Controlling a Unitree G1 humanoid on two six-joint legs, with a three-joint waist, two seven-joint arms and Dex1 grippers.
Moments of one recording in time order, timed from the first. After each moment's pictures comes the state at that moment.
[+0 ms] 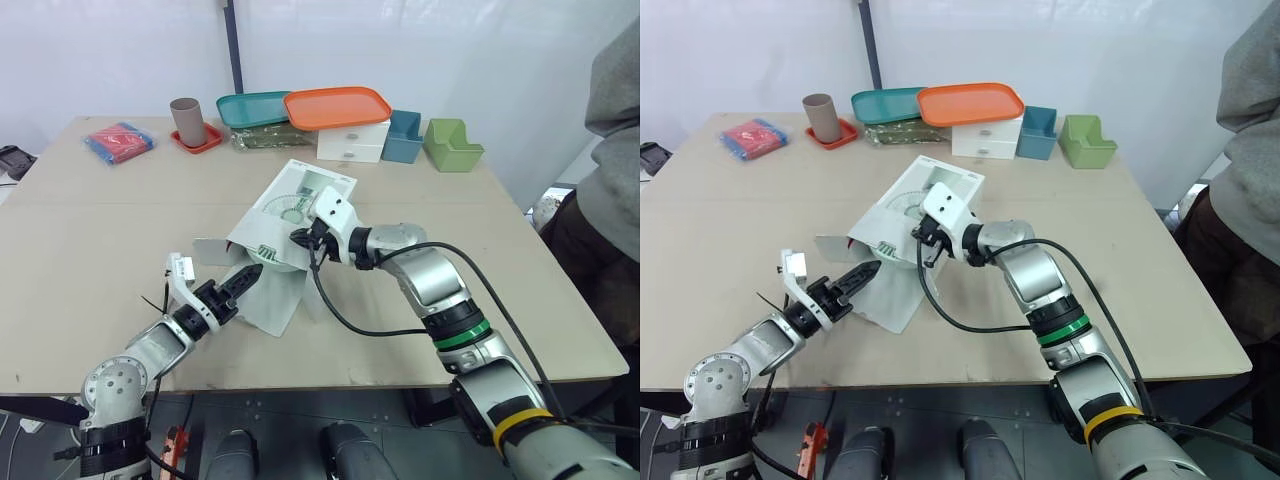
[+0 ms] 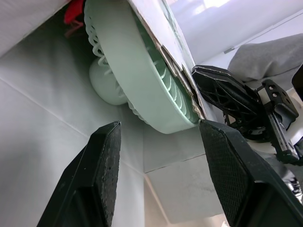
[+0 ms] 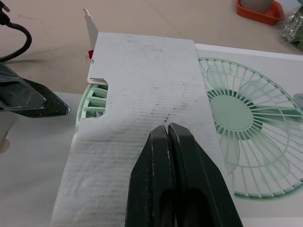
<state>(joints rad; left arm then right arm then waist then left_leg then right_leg) -0.19 0.20 0.34 -0.17 -1.19 0.92 -0.22 -0.83 -0.28 0.30 0.18 0.07 0.53 0.76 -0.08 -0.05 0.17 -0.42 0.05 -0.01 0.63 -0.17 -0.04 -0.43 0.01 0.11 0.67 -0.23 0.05</state>
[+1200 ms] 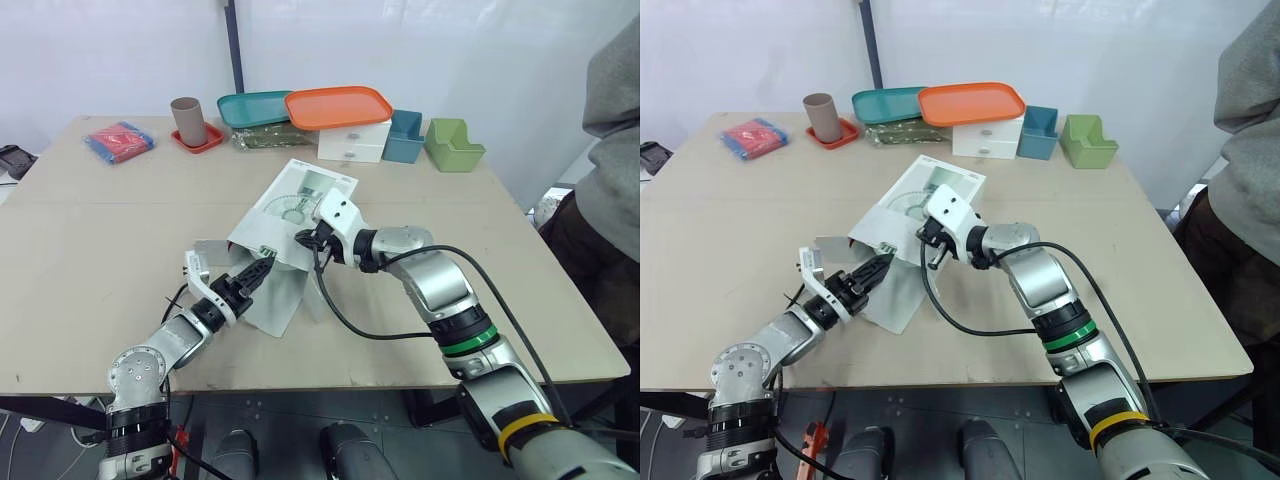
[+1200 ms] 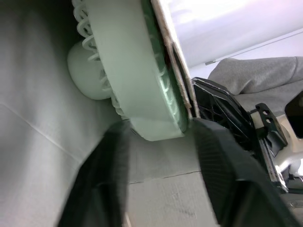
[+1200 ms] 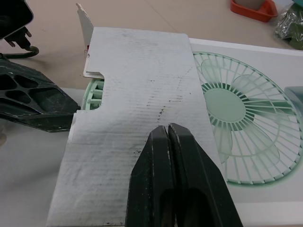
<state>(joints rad) -0.25 0.13 0.33 -0.06 -1.27 0.92 -0.16 -0.80 -0.30 0.30 0.11 0.07 0.56 0.74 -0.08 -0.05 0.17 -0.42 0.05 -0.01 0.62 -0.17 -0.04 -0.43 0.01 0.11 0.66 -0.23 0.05</state>
